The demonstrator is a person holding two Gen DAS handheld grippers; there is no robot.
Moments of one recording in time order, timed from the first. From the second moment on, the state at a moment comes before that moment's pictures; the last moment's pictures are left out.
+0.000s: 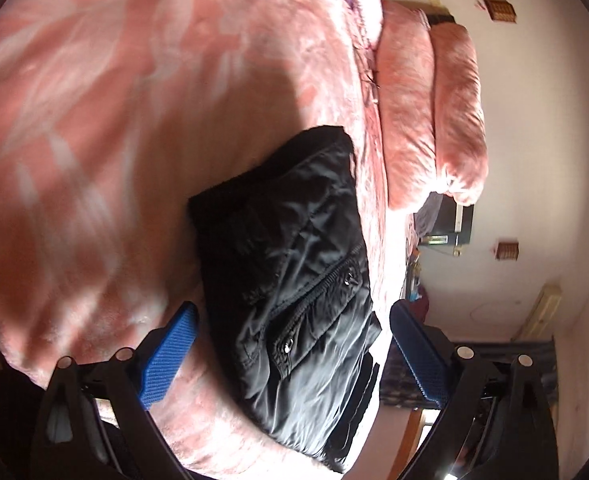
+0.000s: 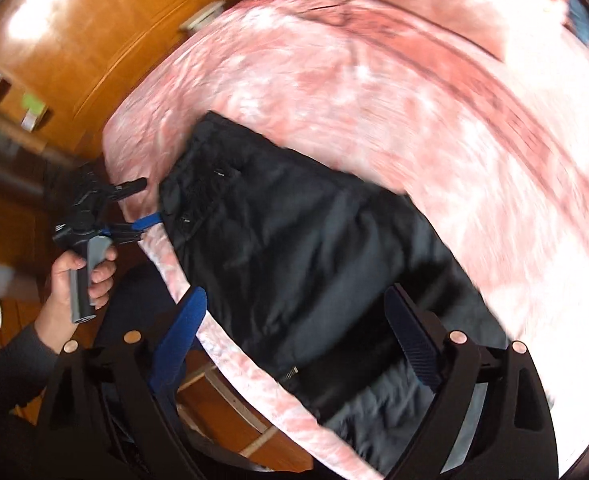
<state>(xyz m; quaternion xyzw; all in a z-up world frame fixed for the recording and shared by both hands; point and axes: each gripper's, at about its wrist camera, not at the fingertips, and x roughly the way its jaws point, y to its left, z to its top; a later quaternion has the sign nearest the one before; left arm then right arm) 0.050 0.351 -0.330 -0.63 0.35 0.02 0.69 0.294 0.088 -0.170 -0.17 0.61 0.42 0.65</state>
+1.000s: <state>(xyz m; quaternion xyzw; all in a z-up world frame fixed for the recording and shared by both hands) 0.056 0.360 -0.364 -0.66 0.33 0.05 0.68 0.340 0.385 -0.312 -0.38 0.63 0.56 0.38</state>
